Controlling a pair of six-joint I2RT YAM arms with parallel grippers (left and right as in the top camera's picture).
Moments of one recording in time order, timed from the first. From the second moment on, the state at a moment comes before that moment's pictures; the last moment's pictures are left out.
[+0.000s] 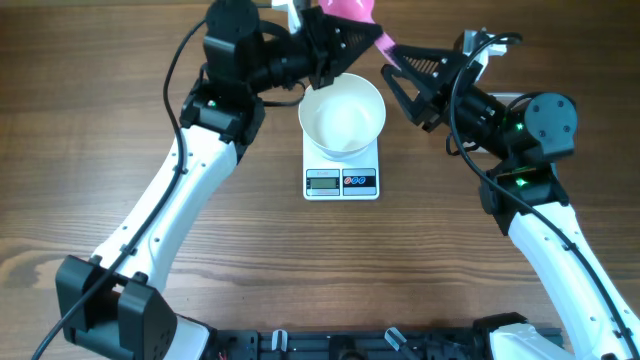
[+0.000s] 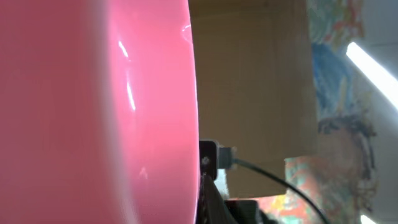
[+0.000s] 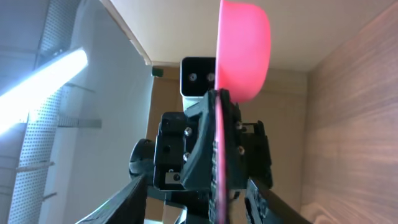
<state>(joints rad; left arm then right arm) -0.39 1.62 1.40 0.19 0.86 -1.37 0.18 1.26 0.88 0.61 -0.80 1.68</state>
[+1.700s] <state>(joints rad) -0.42 1.62 1.40 0.16 0.82 -1.33 0.15 1.26 0.88 0.56 -0.81 1.65</state>
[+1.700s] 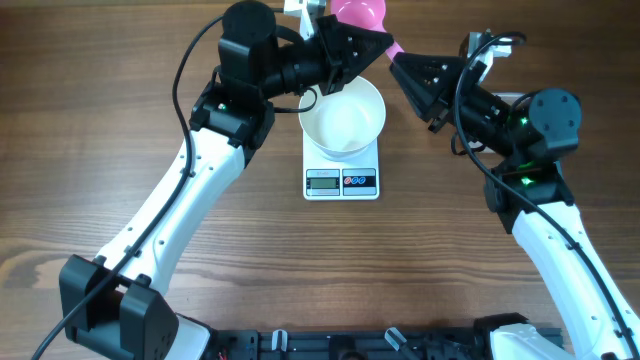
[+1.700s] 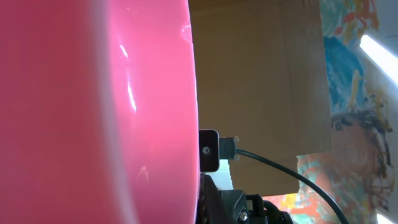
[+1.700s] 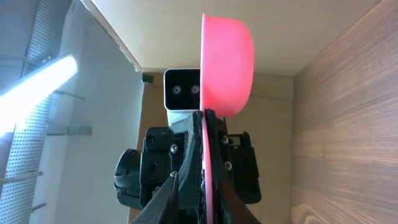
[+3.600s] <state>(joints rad) -0.42 1.62 1.40 0.16 0.81 -1.27 0.14 1.27 0.88 0.55 -0.88 1.47</state>
